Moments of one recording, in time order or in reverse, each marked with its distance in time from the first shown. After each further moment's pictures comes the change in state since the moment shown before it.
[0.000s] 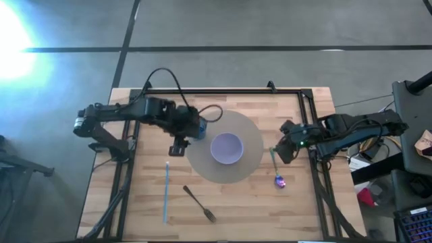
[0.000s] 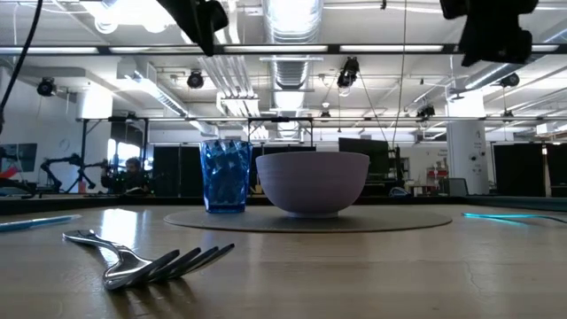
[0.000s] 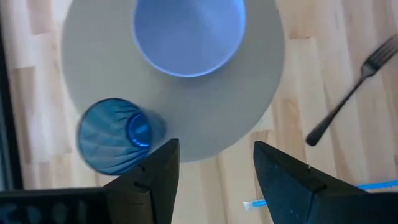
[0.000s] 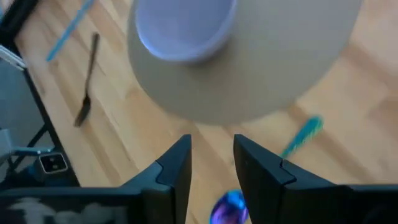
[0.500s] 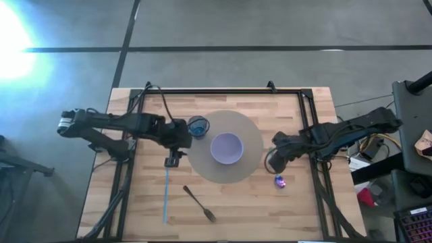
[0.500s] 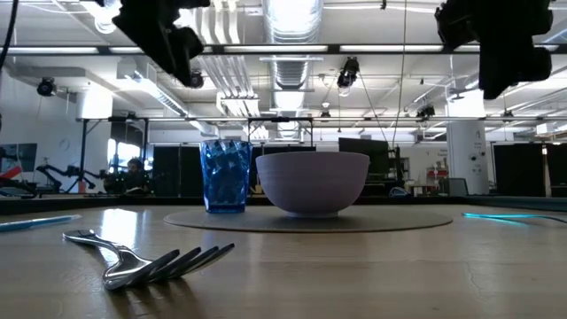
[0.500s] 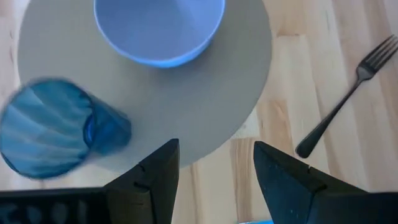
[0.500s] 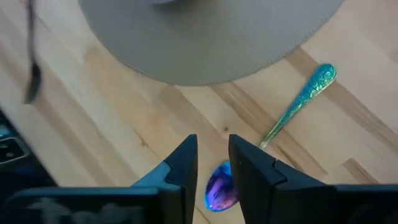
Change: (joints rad) left arm -0.075 -0.214 -0.441 0.336 0.001 -0.134; right arm 0.072 0.170 -0.038 0.003 -0.049 0.131
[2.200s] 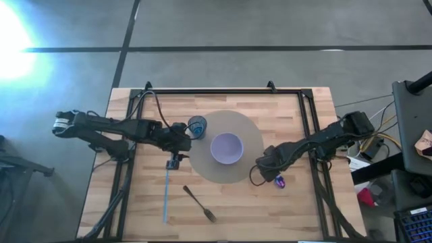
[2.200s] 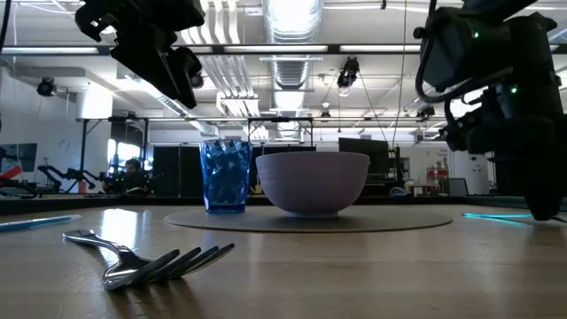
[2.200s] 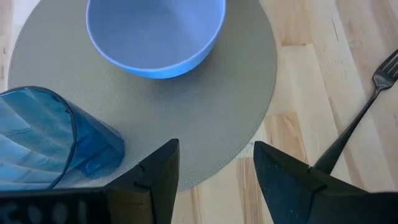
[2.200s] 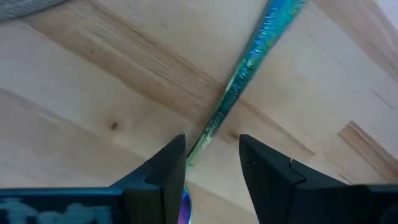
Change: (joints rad) left arm -0.003 -0.068 -0.218 0.269 -0.004 0.034; right arm 0.010 0.461 -0.136 0.082 -0.077 0.122
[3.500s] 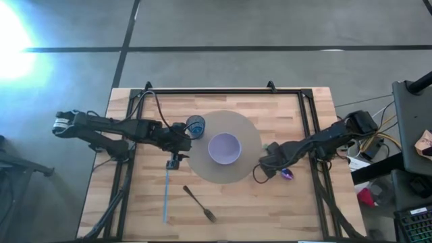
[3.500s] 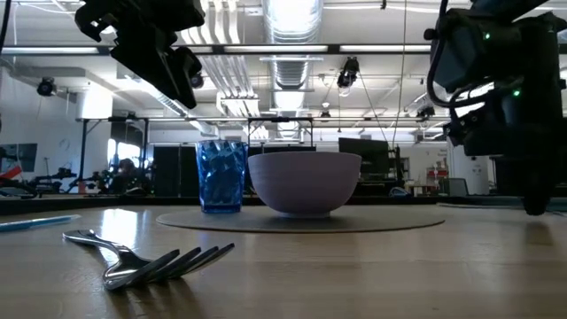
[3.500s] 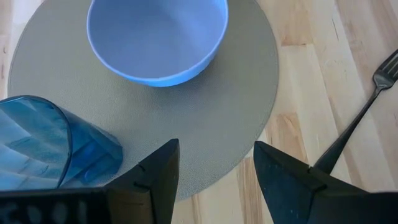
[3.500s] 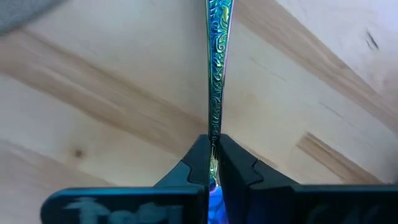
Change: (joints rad) left arm 0.000 0.000 0.000 -0.001 0.000 -0.001; right arm 0.001 -0.063 -0.045 -0.029 0.112 0.061
